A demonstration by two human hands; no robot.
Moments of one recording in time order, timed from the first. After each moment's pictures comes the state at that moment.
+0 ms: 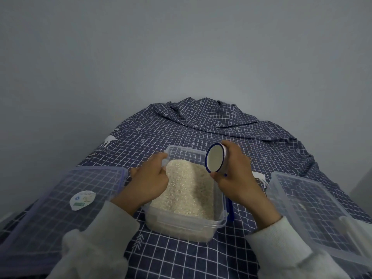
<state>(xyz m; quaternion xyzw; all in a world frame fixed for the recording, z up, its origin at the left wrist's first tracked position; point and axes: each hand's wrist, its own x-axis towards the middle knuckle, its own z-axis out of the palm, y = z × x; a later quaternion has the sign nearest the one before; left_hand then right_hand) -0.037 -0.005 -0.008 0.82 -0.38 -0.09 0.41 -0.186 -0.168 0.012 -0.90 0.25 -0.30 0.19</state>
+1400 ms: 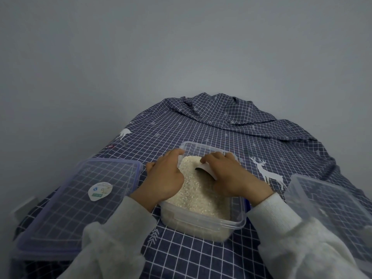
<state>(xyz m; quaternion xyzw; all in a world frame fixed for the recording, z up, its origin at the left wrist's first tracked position) -0.030 -0.010 -0.019 0.83 -0.39 -0.03 0.40 -0.136 -0.162 0.013 -0.99 0.16 0.00 0.00</state>
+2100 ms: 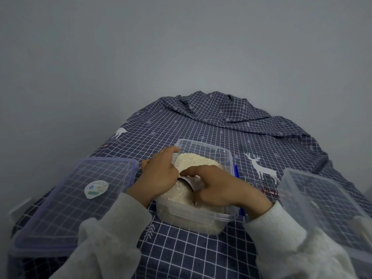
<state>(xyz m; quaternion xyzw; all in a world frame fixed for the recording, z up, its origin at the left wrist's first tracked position) -0.033 -0.008 -0.016 0.83 -0.39 -0.03 0.40 -0.157 -0.115 0.022 -0.97 0.12 0.04 0.21</state>
